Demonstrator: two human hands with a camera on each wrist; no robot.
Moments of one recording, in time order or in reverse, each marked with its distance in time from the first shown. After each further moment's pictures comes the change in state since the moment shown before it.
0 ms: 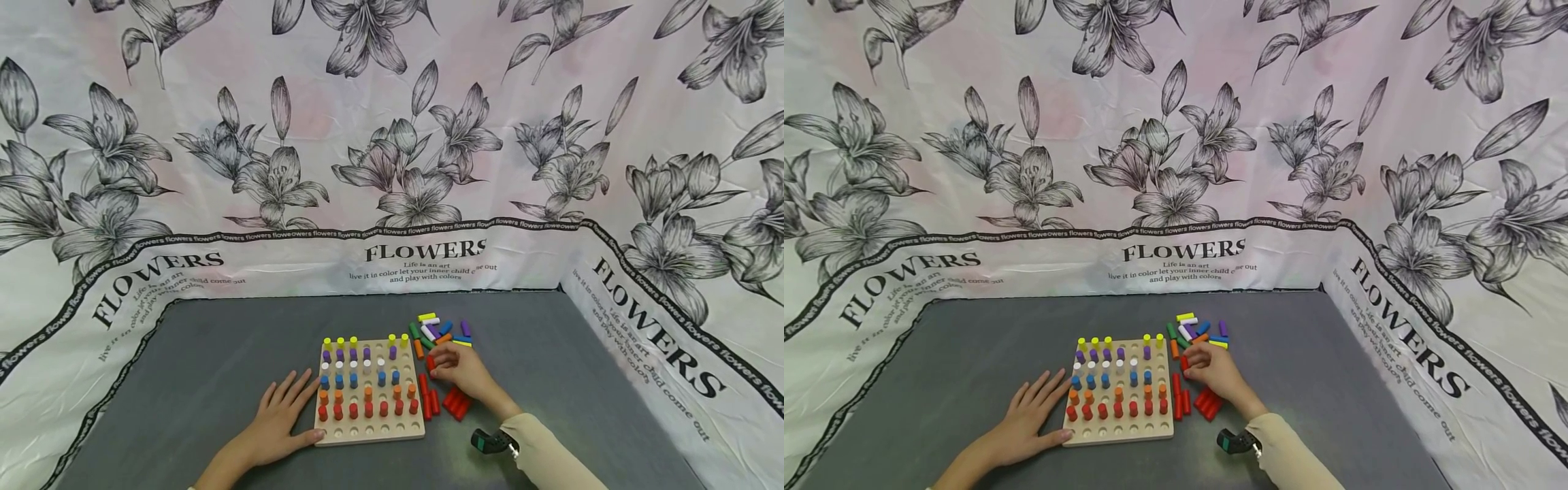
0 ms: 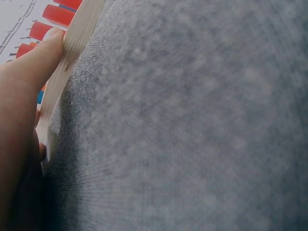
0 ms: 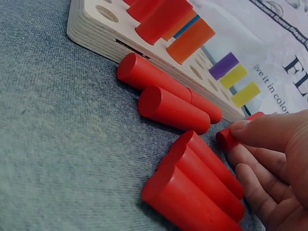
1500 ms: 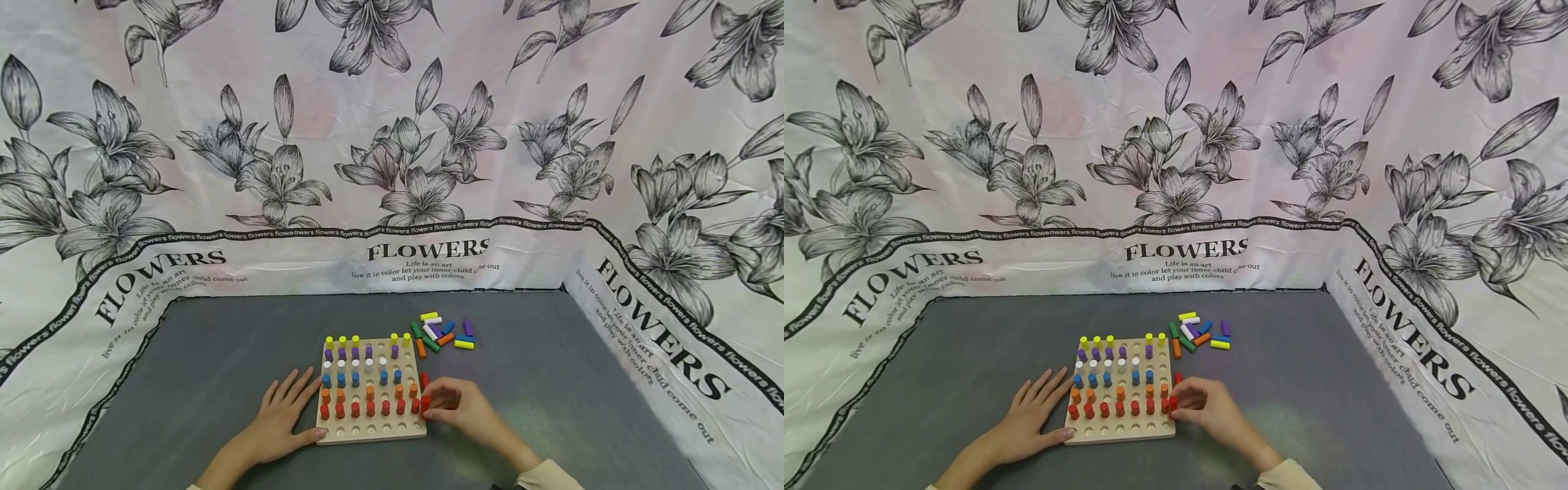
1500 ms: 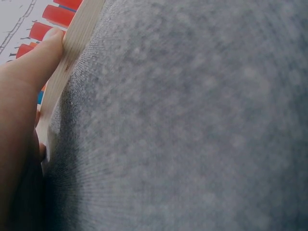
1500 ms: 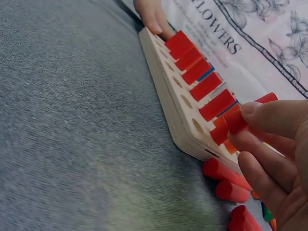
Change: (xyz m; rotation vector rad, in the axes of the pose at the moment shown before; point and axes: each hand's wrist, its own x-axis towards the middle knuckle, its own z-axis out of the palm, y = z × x) left_hand -0.001 0.001 -0.002 -0.005 0.028 0.034; right_hand -0.064 -0.031 0.020 0.071 -0.189 -0.050
